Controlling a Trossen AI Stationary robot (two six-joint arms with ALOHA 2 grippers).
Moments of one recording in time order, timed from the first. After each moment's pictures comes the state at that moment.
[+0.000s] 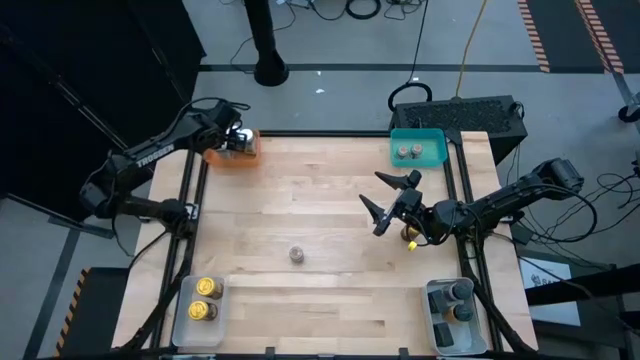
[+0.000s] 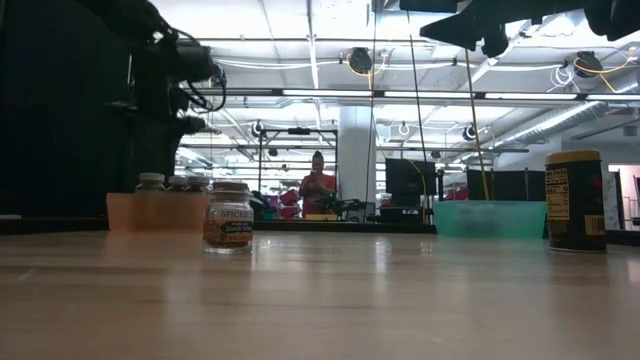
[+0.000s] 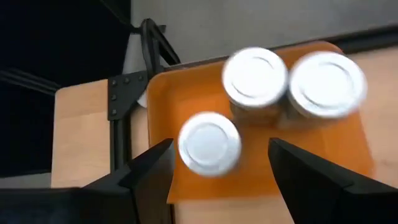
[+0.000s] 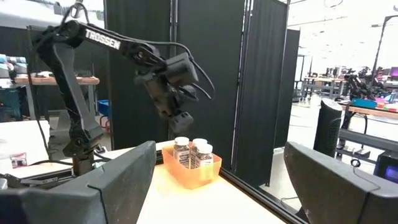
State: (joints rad) left arm 0.88 1.27 0.97 -0.86 -0.44 -0.44; right arm 0.31 1.17 0.51 0.88 0.89 -0.15
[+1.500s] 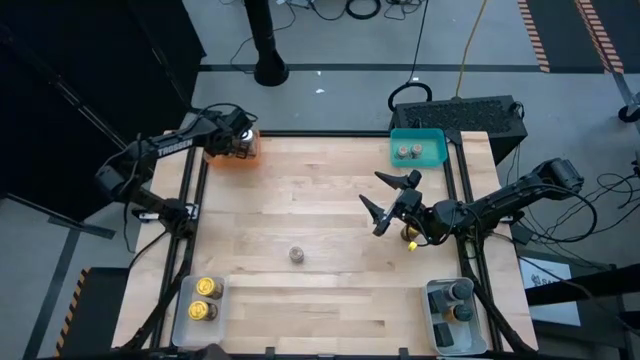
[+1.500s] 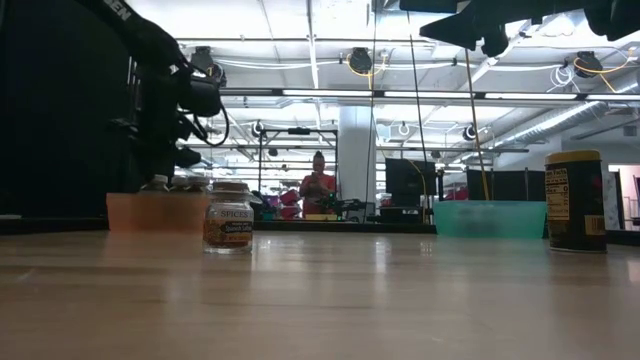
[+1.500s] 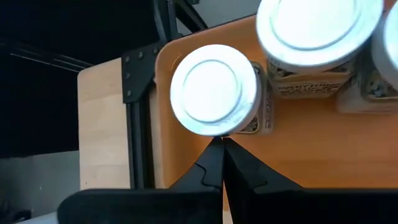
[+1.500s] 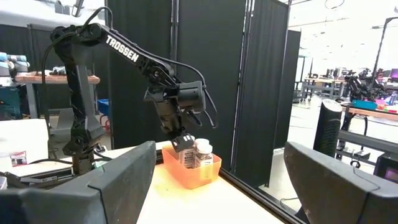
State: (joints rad) left arm 0.87 1.45 0.94 -0.85 -0.55 -0.46; right arm 0.31 1.17 0.51 0.88 0.89 -0.16
